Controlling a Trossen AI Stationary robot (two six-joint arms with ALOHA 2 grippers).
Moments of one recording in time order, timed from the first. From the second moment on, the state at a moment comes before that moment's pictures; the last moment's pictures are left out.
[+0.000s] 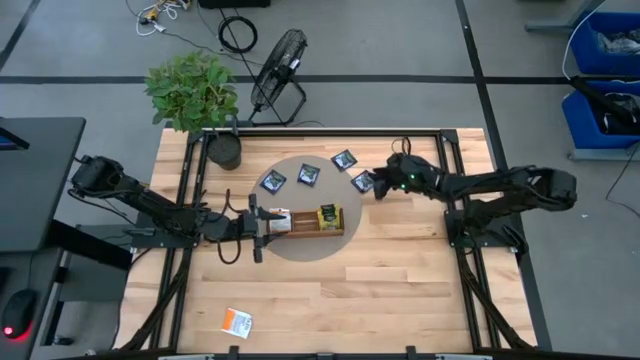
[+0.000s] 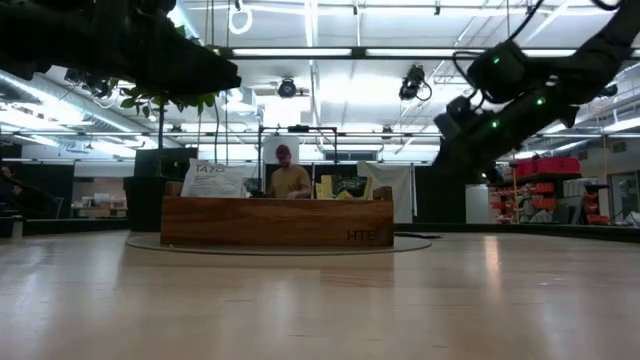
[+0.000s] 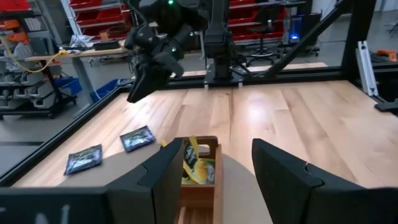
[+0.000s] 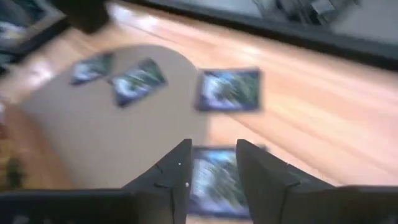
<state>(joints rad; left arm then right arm) -0.34 1.18 0.30 0.78 -0.52 0.03 -0.42 1.24 0.34 0.39 0.13 0.41</state>
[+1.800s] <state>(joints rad) -0.35 1.18 0.30 0.73 -0.52 0.04 -0.50 1.62 0.57 0.02 0.10 0.32</state>
